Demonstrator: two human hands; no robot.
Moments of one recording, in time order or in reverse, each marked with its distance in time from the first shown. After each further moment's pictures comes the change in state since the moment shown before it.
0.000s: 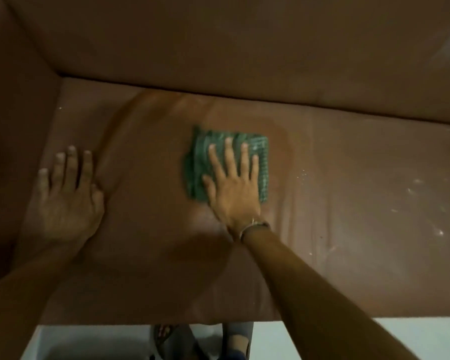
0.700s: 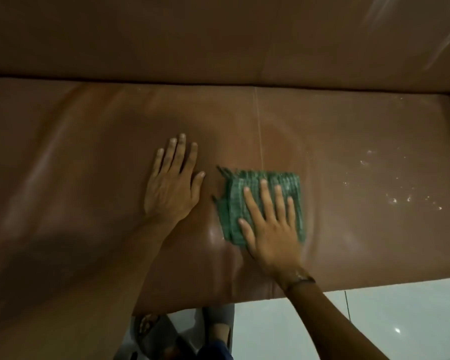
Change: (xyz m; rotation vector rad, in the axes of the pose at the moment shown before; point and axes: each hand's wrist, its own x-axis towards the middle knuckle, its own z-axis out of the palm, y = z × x) left_hand 0.006 0.276 -0.014 -0.178 -0.135 0.307; right_hand -0.164 0.167 0.003 0.018 0.005 0.140
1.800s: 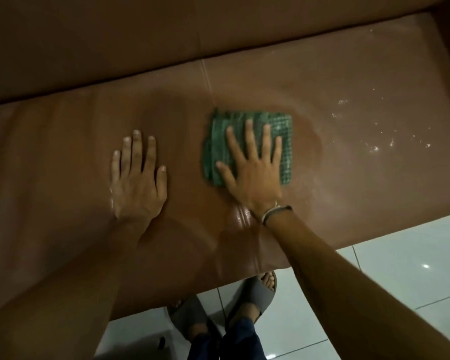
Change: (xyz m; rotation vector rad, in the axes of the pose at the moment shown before) left_hand -0.002 0.003 0.015 0.121 0.121 0.023; right_hand 0.070 0.025 -0.016 0.045 0.034 0.147
